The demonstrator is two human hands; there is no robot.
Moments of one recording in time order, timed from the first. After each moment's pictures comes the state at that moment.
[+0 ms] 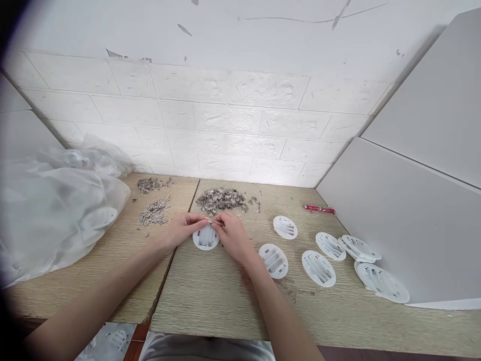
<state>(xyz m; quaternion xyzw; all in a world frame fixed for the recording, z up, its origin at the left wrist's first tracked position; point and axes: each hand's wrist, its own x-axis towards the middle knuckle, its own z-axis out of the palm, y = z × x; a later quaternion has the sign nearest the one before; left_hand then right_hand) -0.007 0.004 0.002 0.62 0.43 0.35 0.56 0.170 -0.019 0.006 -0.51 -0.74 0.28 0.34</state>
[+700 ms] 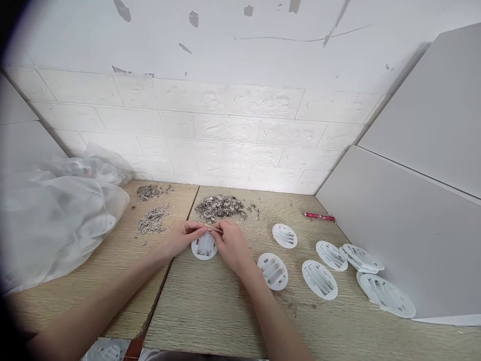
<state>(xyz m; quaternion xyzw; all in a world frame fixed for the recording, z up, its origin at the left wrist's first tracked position) -0.005 0.006 -0.002 0.66 0.43 0.35 0.51 0.170 -0.021 0.006 -0.54 -0.73 0.26 0.33</state>
